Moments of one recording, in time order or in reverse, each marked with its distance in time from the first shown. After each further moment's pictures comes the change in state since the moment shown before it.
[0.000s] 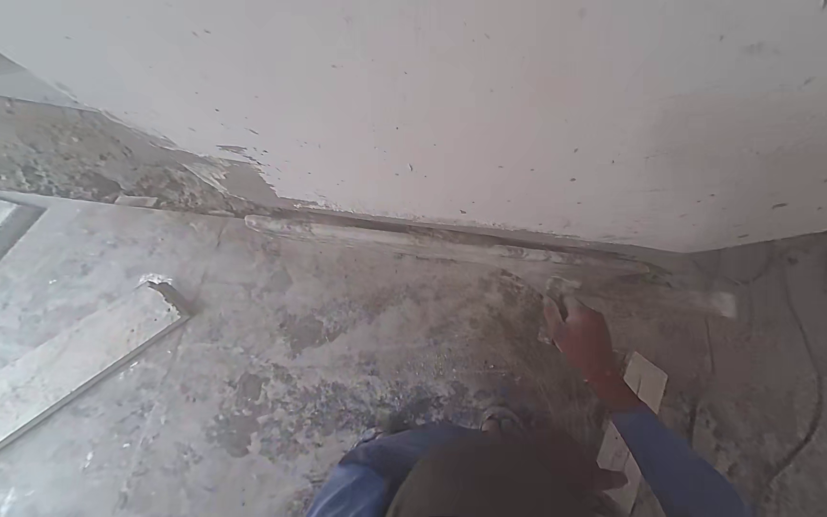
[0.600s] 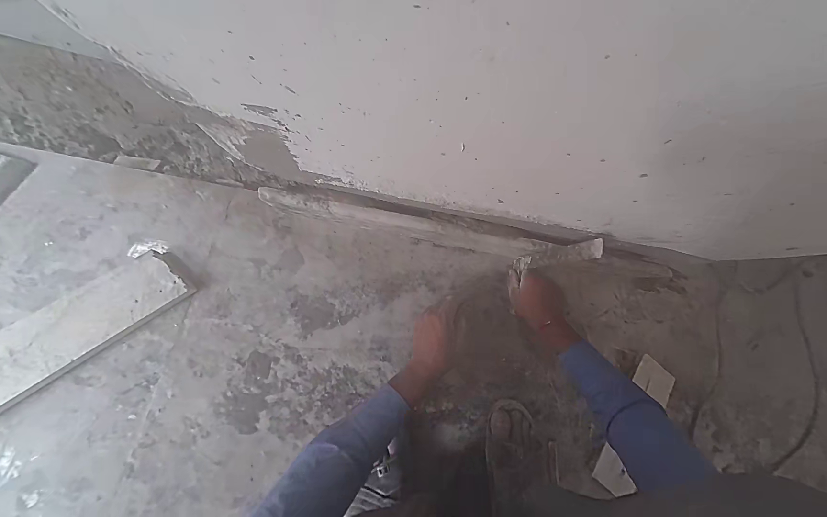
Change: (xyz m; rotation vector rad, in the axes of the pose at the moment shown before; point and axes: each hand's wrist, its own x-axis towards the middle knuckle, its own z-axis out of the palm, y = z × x) left_hand -0.103 -0.192 0.017 -0.225 1.255 -0.594; right_hand 0.052 -0.078 0.071 -0.355 -0.347 0.068
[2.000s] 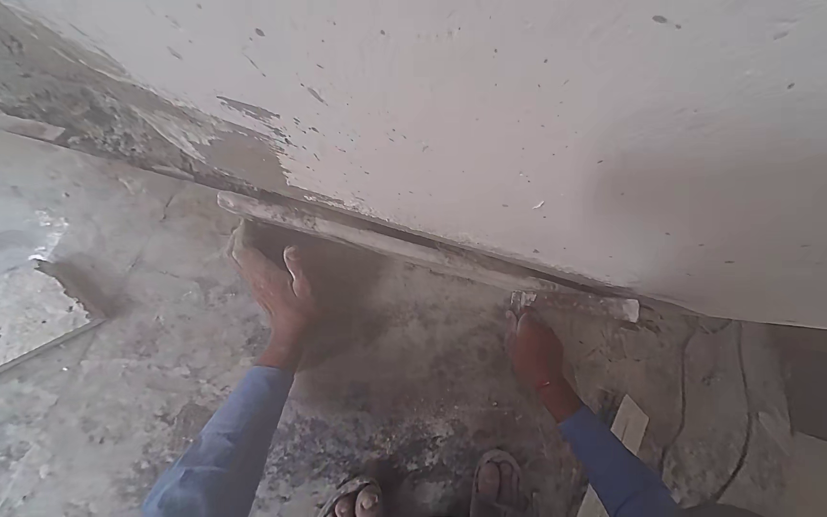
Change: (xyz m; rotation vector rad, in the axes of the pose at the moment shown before) left_hand 0.095 -0.165 -0.125 0.015 0.881 -0.122; right_hand -0.009 -0.014 0.009 -0.157 -0.016 0.103
